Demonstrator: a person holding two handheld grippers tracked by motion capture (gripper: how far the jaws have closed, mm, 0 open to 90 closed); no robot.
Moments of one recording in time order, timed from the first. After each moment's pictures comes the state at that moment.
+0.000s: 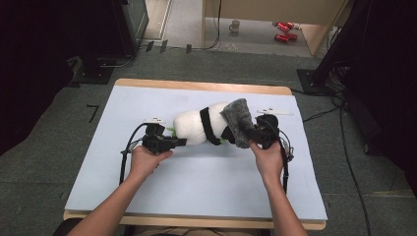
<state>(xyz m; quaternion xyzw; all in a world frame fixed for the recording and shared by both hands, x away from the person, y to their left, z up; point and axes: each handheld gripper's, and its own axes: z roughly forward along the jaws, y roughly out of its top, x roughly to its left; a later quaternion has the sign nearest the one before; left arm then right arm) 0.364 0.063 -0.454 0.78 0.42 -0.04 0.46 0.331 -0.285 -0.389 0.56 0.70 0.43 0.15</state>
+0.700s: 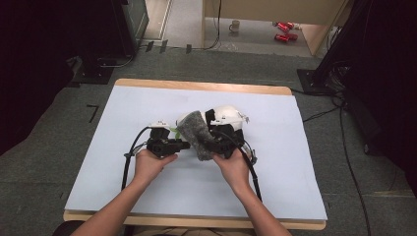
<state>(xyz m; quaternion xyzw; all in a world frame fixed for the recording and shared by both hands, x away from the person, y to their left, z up) 0.350 0.049 -0.452 0.78 0.42 -0.03 0.46 0.320 -0.177 -0.405 0.46 0.77 0.43 0.09</state>
